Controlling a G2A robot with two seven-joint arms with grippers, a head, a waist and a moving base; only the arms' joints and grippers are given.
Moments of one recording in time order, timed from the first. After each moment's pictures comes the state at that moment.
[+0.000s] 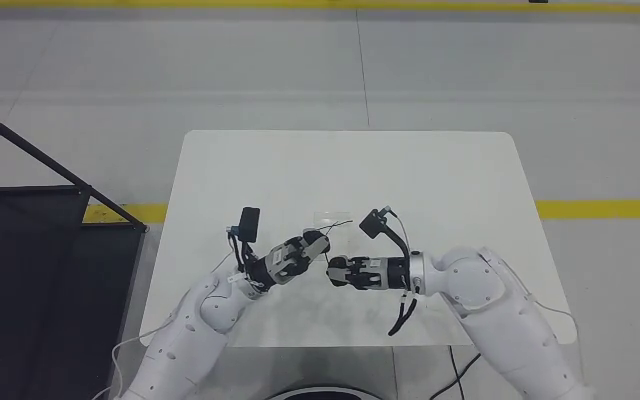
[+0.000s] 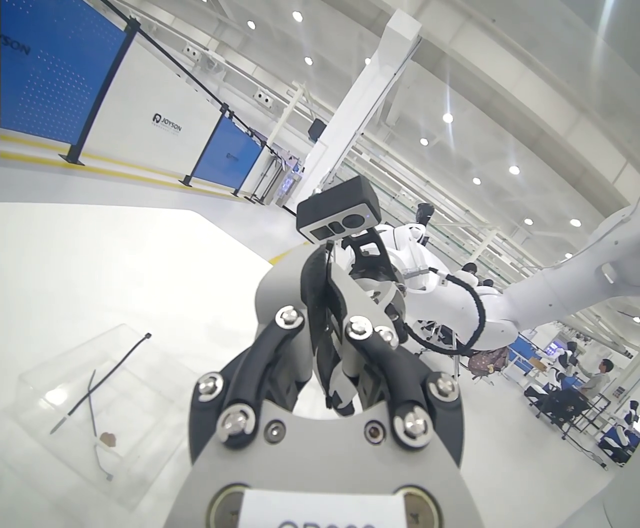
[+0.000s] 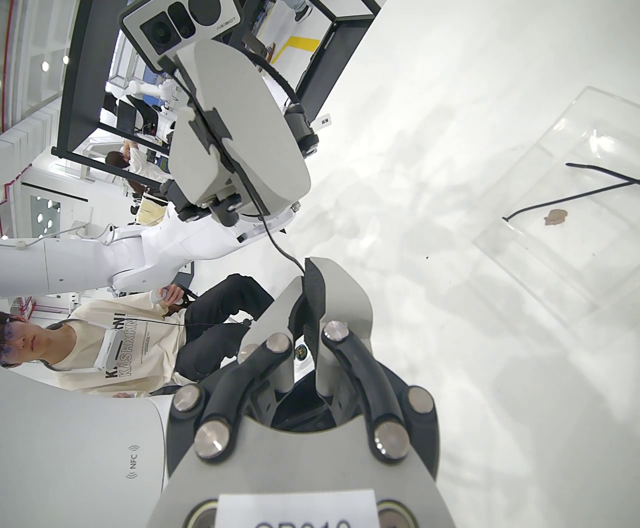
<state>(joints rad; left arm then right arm) 1.23 -1.22 -1.13 -1.41 0.56 -1.01 0.06 -1.02 -1.08 1.01 -1.65 -0.07 -0.35 1.00</state>
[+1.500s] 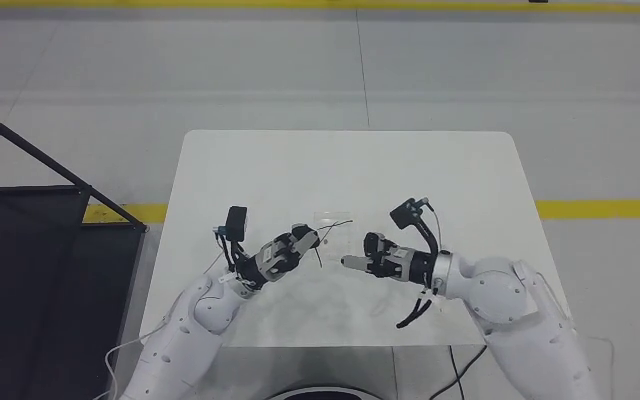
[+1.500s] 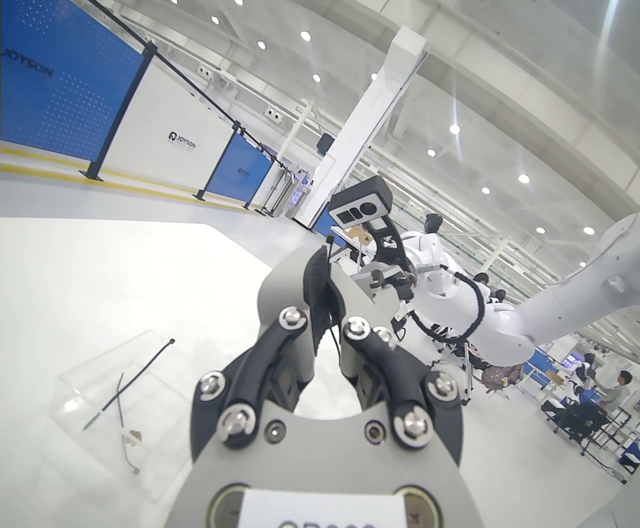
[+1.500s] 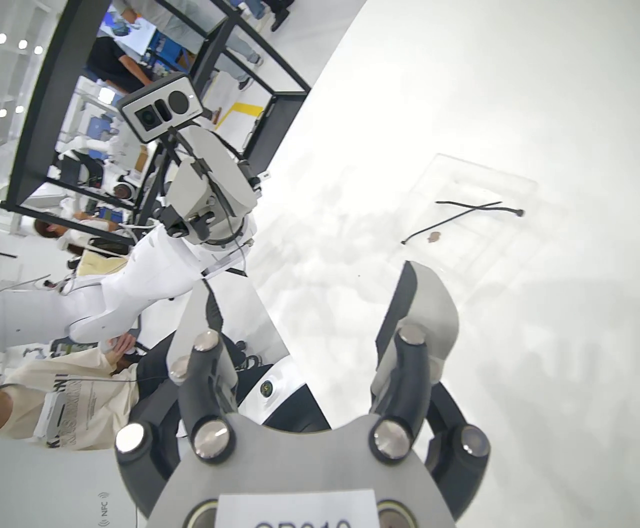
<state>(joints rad) 1.26 -1.22 -1.19 -1.43 0.58 -1.01 0.12 -1.17 -1.03 1.19 -1.88 -0.30 -0.16 0.87</state>
